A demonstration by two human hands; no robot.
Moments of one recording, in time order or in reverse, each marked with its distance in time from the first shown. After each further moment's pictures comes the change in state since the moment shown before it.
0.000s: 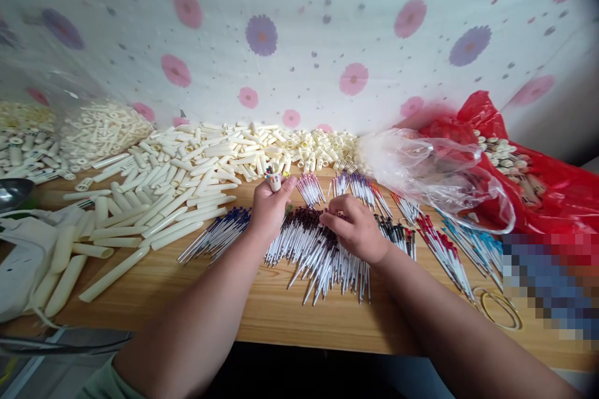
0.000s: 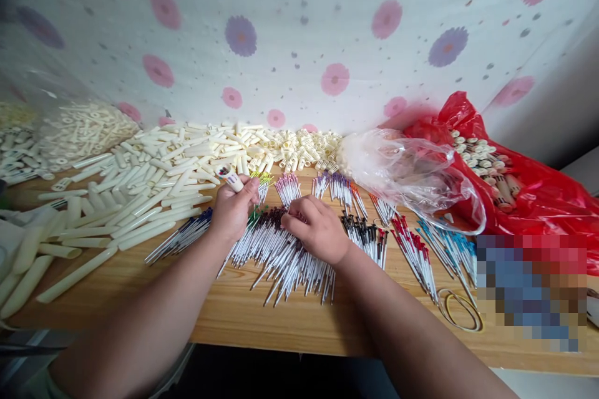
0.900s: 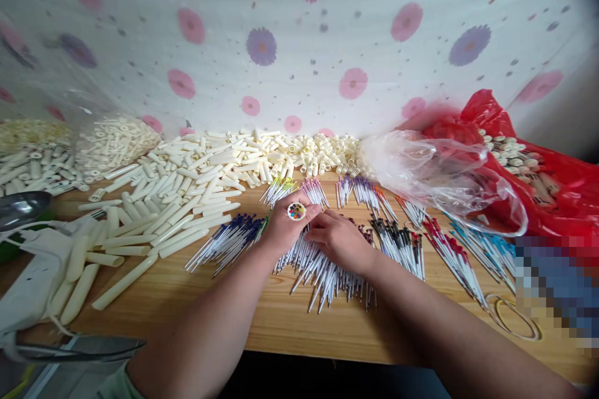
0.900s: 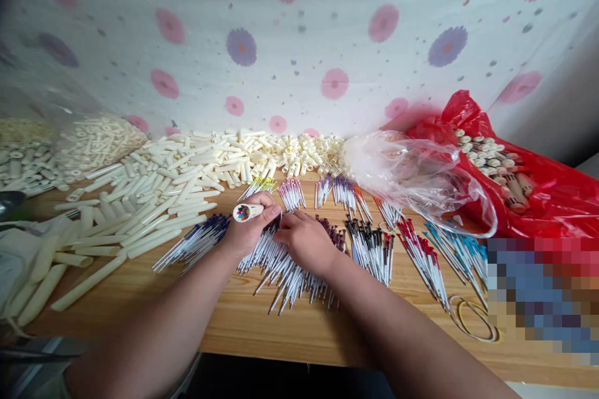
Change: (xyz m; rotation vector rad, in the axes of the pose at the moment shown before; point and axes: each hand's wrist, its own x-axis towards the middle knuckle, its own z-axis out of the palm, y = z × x) left_hand -0.014 -0.002 0.001 0.264 -0.340 0.185; right_hand 0.011 -0.019 0.023 0.195 -0.326 0.105
